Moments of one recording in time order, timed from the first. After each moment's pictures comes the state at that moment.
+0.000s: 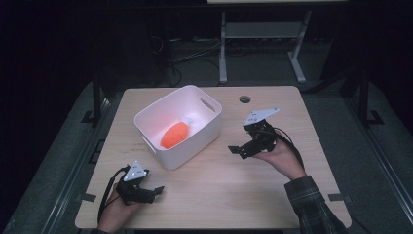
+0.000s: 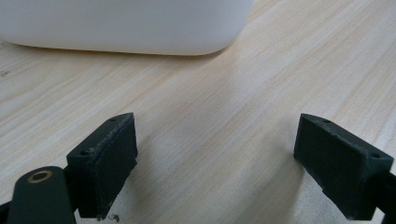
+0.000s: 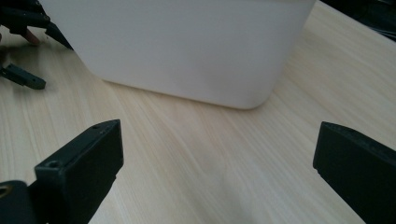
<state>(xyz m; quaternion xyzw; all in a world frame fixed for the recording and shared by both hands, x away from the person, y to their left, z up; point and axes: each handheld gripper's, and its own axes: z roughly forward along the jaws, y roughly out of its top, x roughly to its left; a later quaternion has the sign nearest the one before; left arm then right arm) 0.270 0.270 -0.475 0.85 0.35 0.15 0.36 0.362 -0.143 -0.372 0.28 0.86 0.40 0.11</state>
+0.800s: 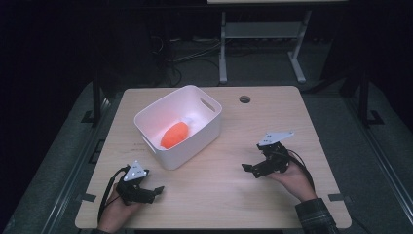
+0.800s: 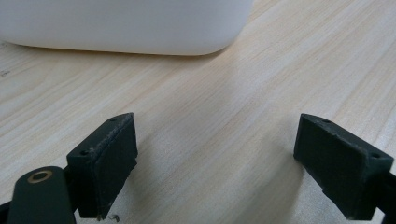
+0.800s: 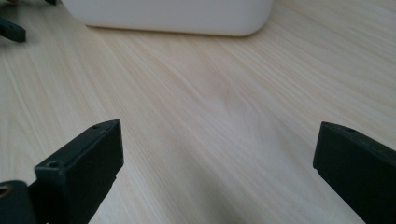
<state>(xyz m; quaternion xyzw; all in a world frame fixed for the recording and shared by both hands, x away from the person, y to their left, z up) 0.269 0.270 -0.475 0.85 0.35 0.15 0.36 0.329 -0.182 -0.426 0.33 0.85 0.39 0.10</state>
